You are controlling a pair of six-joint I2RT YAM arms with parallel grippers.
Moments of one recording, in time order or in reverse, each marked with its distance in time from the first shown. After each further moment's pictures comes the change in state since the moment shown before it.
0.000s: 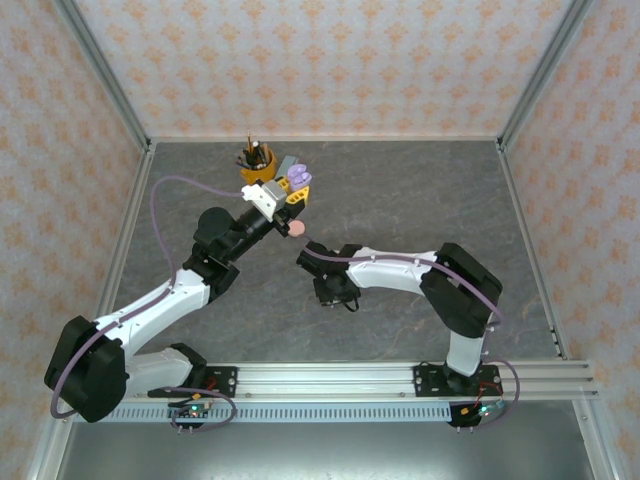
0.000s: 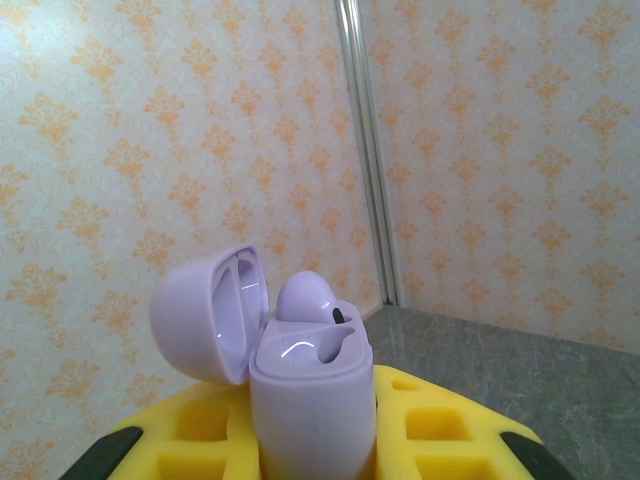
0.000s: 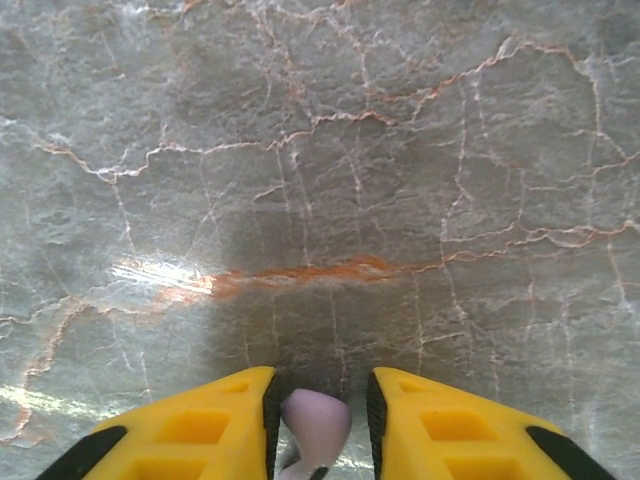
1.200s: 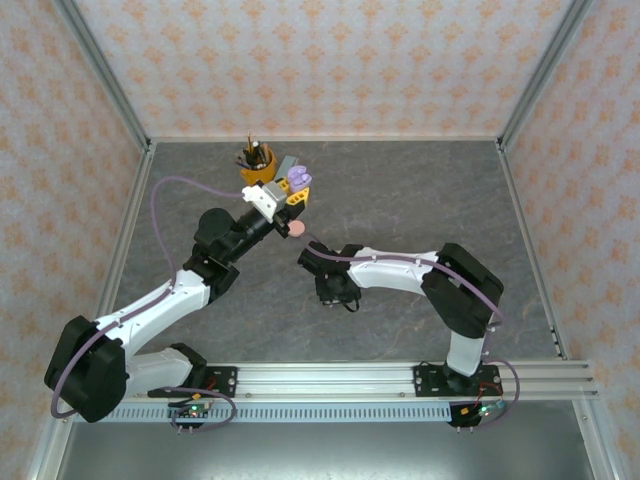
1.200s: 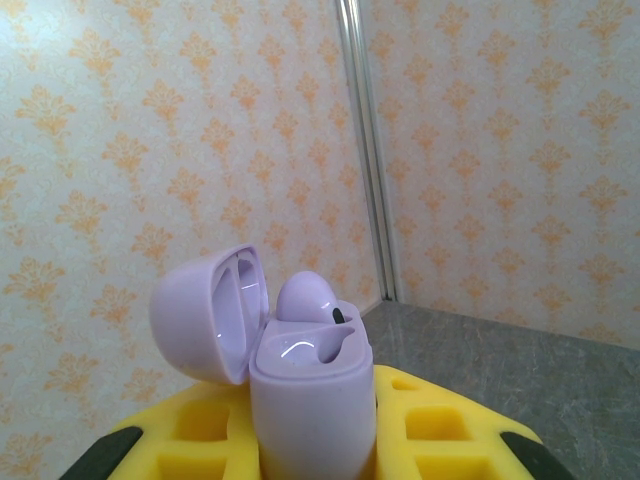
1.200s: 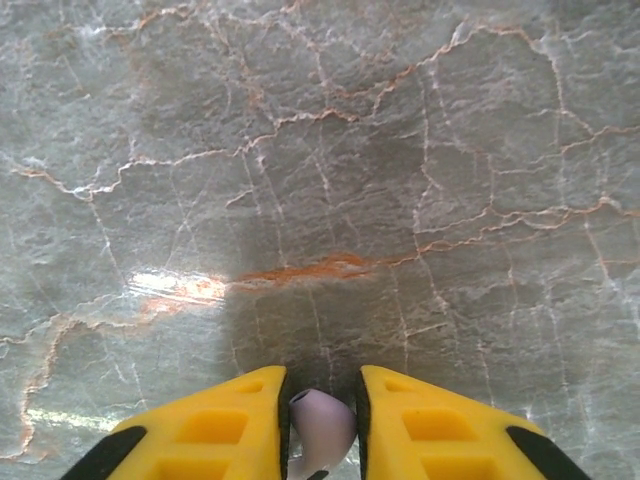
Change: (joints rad) left arm 0.000 0.000 -0.010 0.001 0.000 0.000; right arm 0.000 -0.008 -0.009 0.002 -0.002 0.084
